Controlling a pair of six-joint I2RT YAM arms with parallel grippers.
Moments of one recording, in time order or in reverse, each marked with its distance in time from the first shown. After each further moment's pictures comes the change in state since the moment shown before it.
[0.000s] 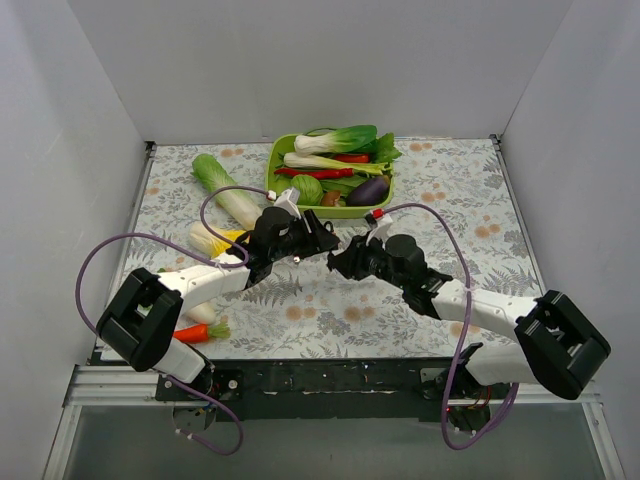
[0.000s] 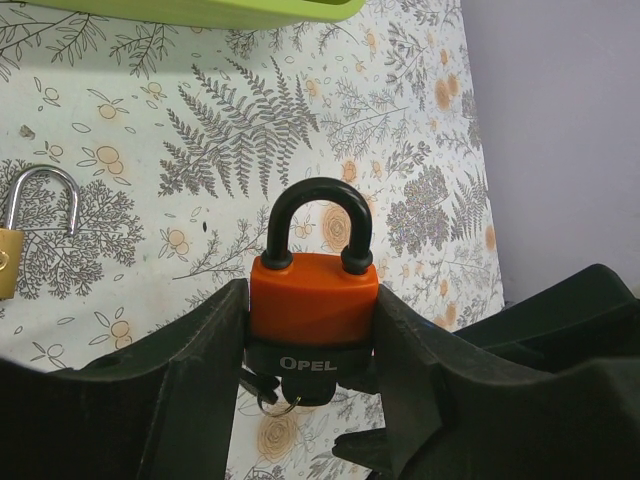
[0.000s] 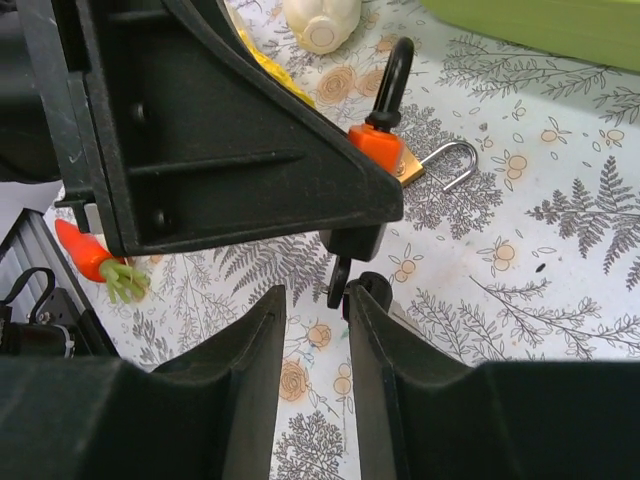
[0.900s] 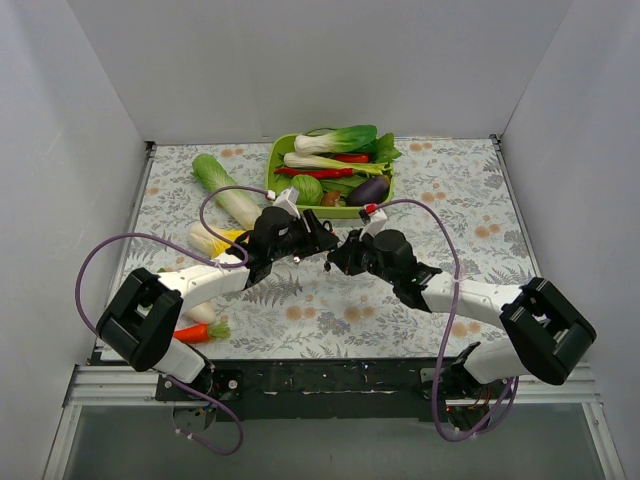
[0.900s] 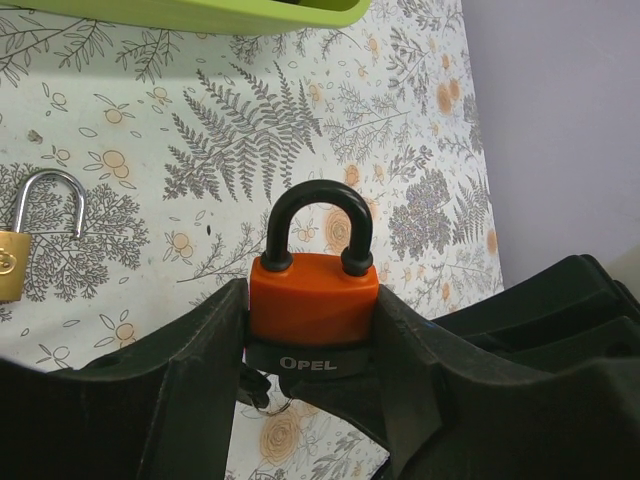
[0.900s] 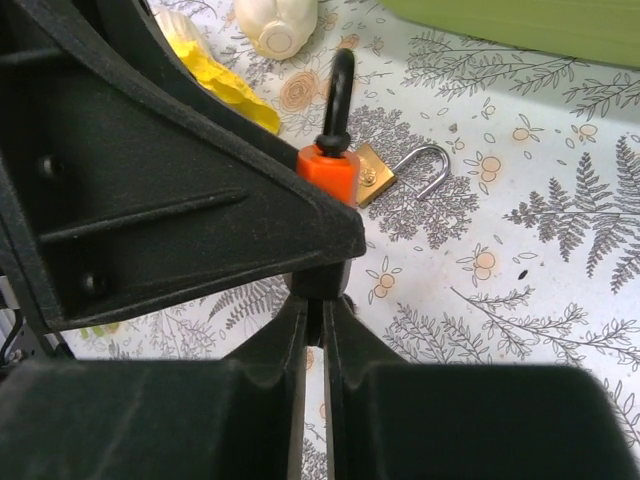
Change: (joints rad) left arm 0.000 0.000 -0.002 0.008 0.002 -0.002; right arm 0.015 0.095 0.074 -0.026 0.081 0.023
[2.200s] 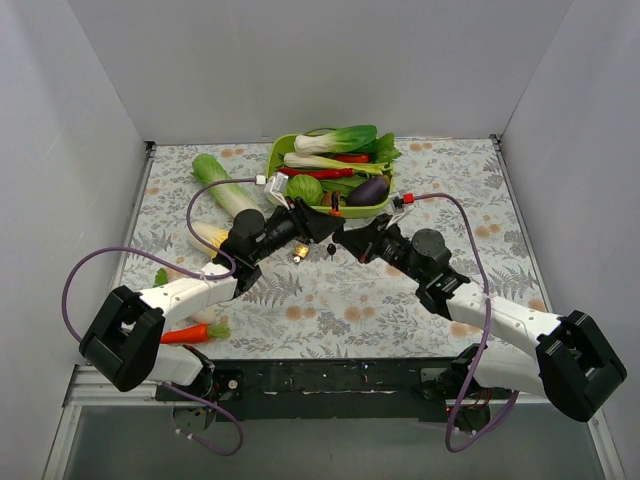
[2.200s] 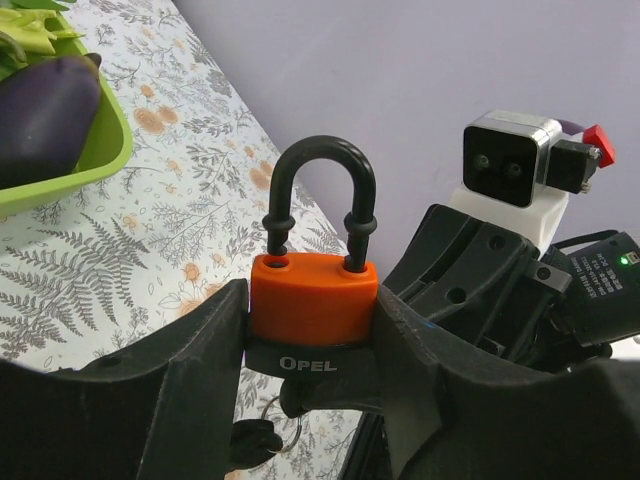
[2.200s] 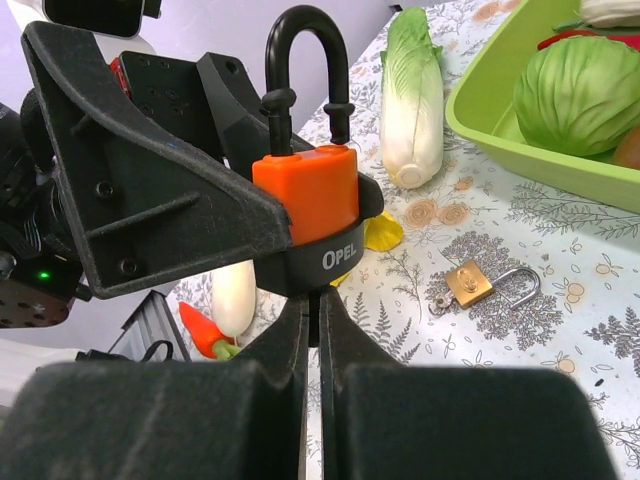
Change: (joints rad) left arm 0.014 -0.126 -0.081 0.423 0.167 0.013; right arm -0.085 -0.212 -0.063 0.200 -0.155 0.115
